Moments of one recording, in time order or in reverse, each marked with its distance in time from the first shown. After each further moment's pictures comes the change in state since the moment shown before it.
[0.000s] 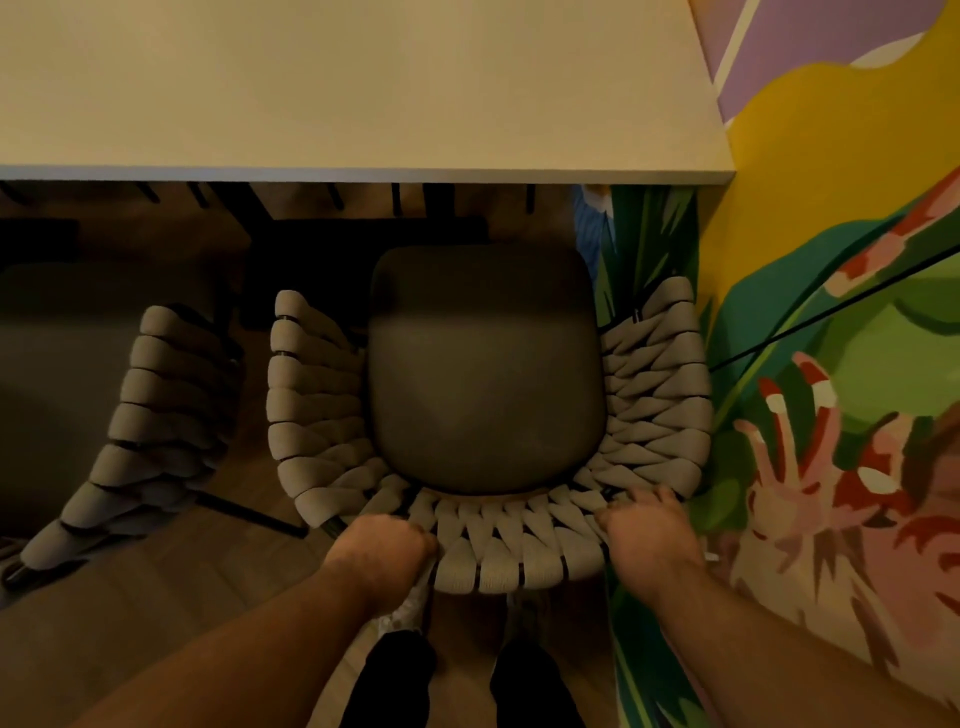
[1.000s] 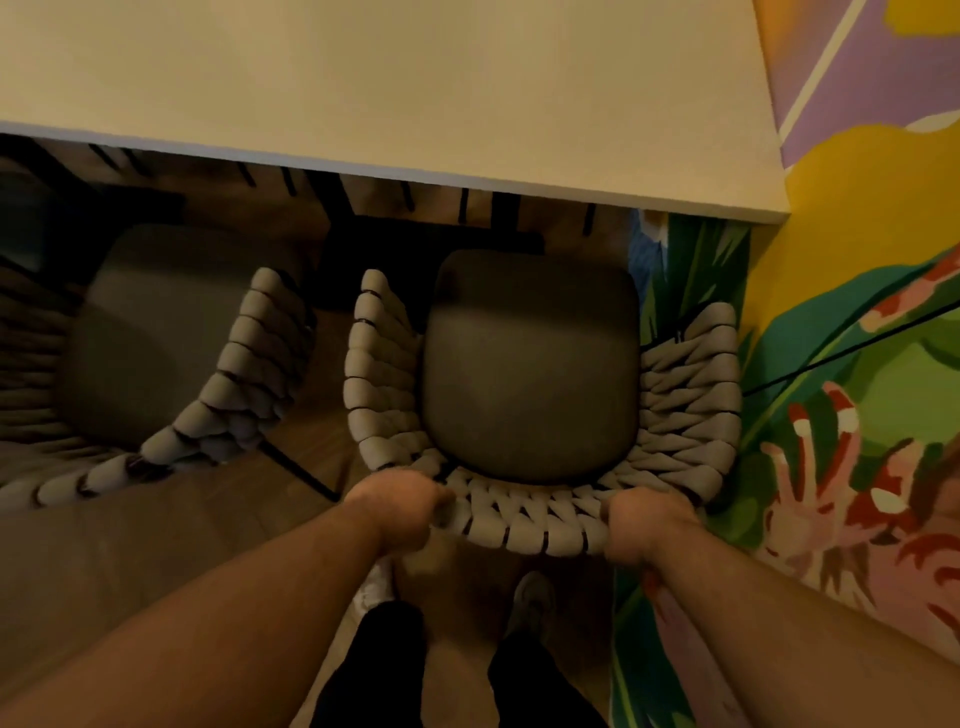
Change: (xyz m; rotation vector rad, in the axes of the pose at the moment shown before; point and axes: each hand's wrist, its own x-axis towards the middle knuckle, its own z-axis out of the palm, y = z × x) left_hand -0.051 -0.009 -0.027 -0.268 -0.095 -0.153; right_hand -0.017 -0.018 -0.063 0.148 -0.274 -0.060
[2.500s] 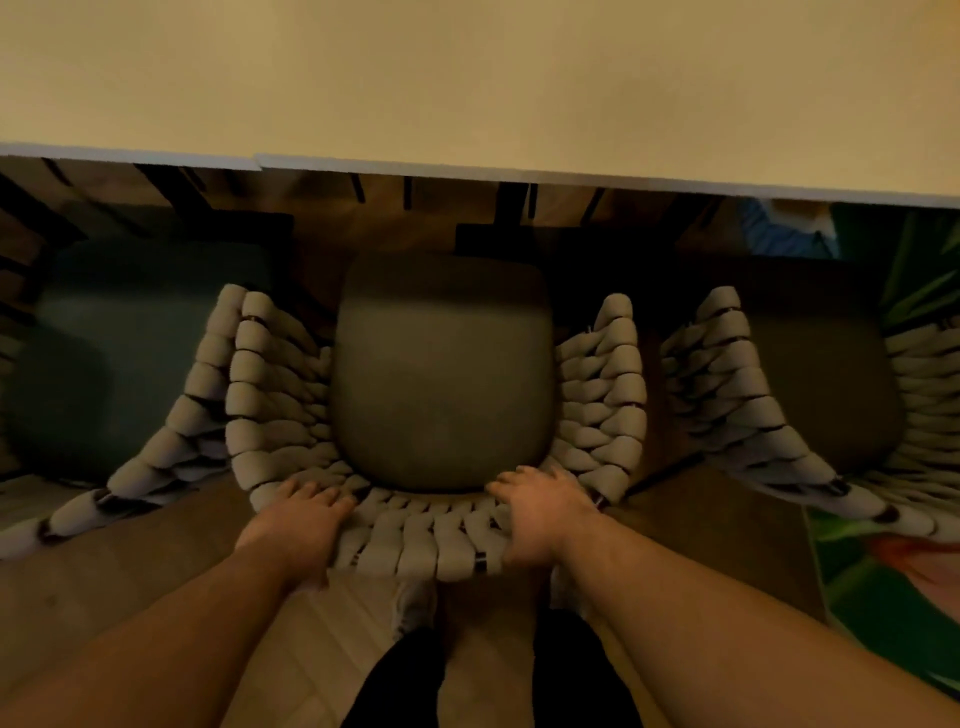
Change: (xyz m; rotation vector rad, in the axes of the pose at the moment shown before) left_hand -0.237 -0.692 0.077 0.234 -0.080 -0.127; right_hand 0.024 -0.707 -0.190 0.069 0.096 -0.335
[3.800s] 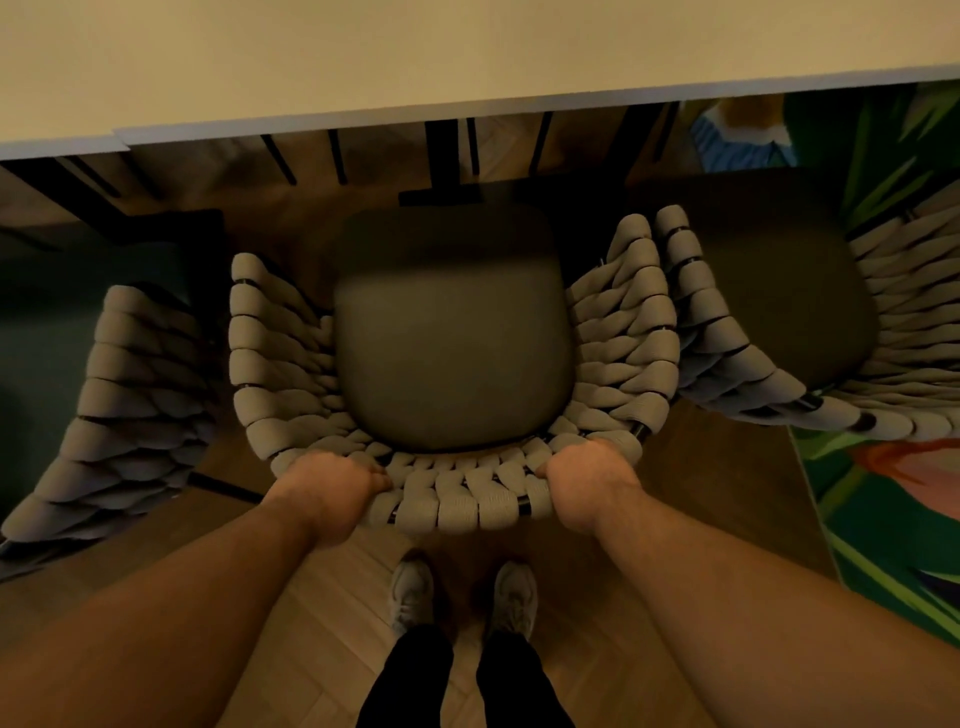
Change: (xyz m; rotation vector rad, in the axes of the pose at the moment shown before) left_hand 0.060 0.078 -0.045 0.241 0.163 0.236; right_hand -0.018 0.077 0.059 -0.137 0.055 0.301
